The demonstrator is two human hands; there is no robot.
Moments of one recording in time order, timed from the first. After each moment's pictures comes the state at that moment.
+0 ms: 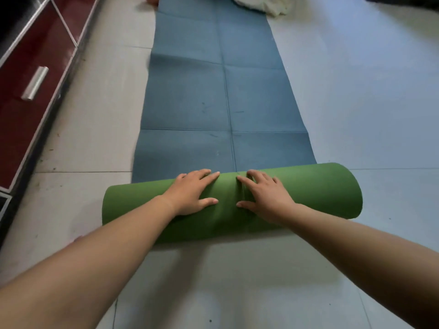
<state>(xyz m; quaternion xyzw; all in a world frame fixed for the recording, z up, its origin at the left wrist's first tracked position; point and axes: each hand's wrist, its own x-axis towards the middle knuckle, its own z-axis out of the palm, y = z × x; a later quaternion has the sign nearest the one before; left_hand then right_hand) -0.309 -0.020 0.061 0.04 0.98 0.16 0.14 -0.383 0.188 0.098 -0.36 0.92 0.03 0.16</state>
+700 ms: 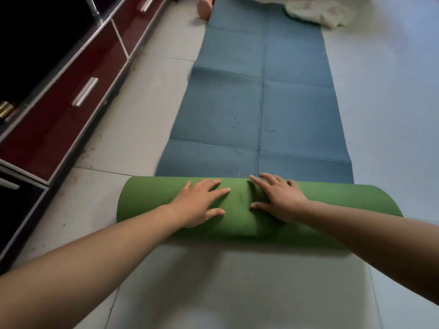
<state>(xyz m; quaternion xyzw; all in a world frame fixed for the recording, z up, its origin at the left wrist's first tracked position) -0.329 -0.020 0.074 -0.06 0.97 0.12 0.19 -0.479 0.168 0.075 -0.44 0.87 0.02 0.23</state>
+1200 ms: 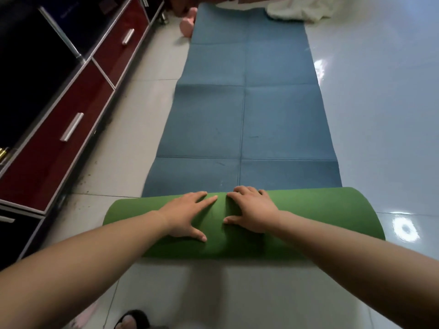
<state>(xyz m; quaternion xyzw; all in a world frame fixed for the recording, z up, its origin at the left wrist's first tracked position) -0.370 0.007 0.096 -0.03 0.95 0.07 0.31 -0.485 0.180 0.079 -0.48 0.84 -0.09 0.24</state>
